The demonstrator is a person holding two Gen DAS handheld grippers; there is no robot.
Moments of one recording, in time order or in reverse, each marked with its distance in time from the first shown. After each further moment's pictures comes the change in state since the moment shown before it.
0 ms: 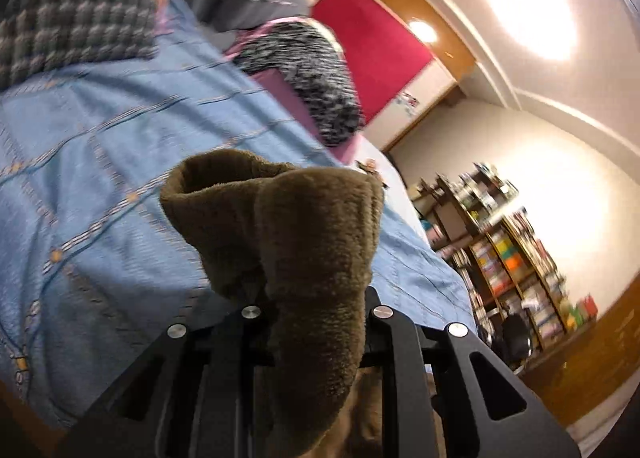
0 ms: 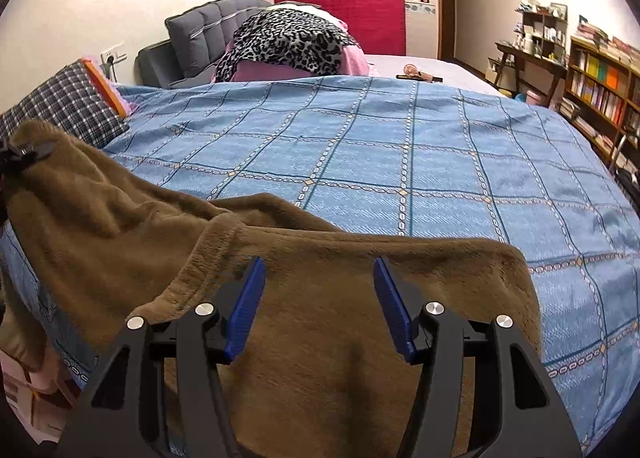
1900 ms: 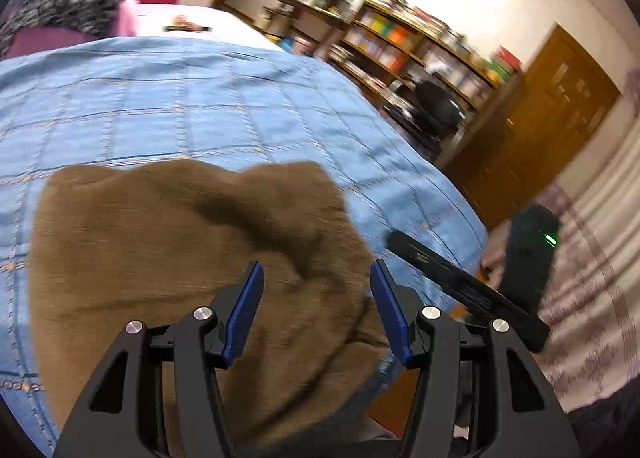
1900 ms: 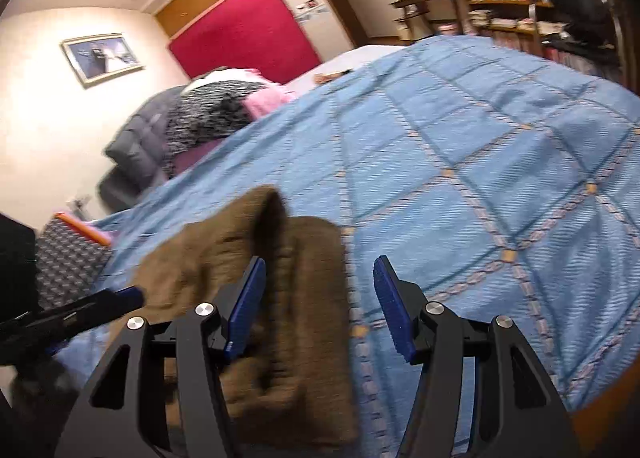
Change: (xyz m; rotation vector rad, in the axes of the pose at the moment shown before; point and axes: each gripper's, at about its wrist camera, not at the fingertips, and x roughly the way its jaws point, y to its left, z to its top) left arm 0.138 -0.239 -0.205 0.536 0.576 -0.307; right arm -0.093 -0.162 -0.062 0.478 -0.129 0.085
